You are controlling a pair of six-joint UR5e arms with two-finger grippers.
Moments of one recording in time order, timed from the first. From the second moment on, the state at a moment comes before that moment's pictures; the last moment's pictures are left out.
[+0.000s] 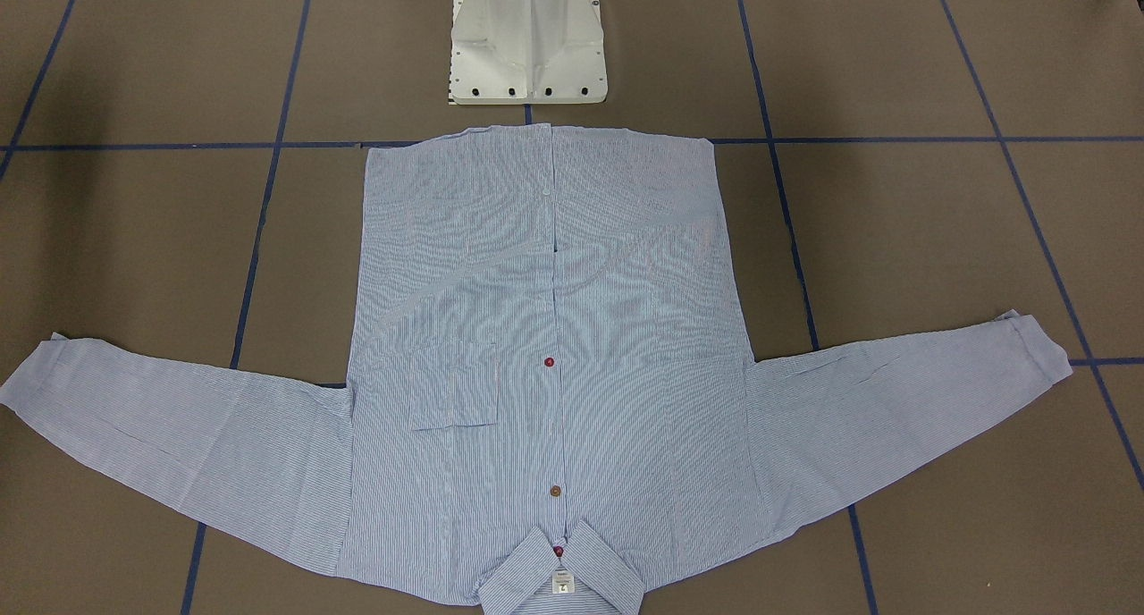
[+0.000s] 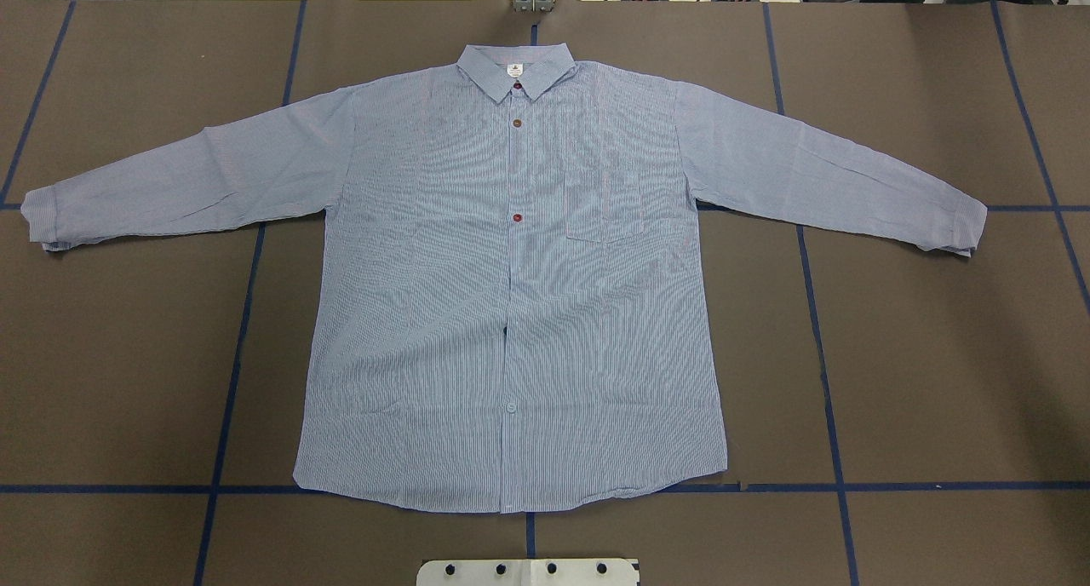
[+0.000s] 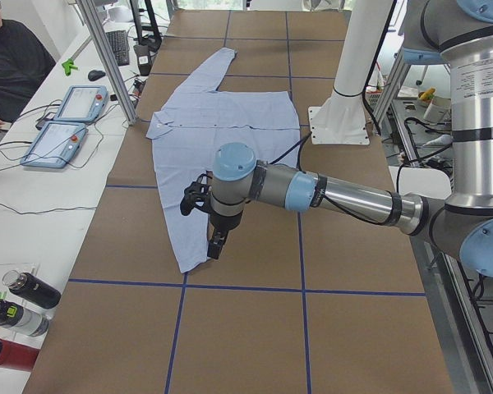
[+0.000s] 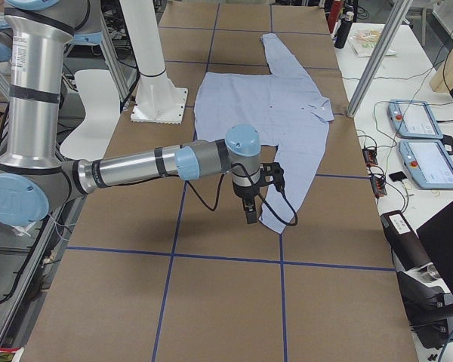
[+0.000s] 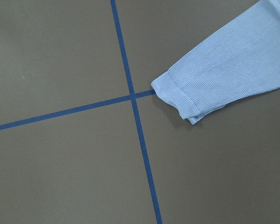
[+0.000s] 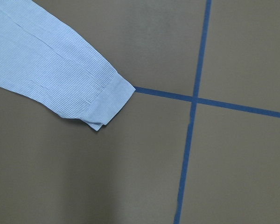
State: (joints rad) left arm -1.56 -1.46 -1.93 -1.63 -2.29 0.07; right arm 1.43 -1.70 1.94 -1.53 2.28 0.10
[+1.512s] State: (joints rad) left arm -1.56 -1.52 -1.90 -1.74 -2.29 0.07; right arm 1.01 -1.66 1.46 -0.54 2.10 0.93
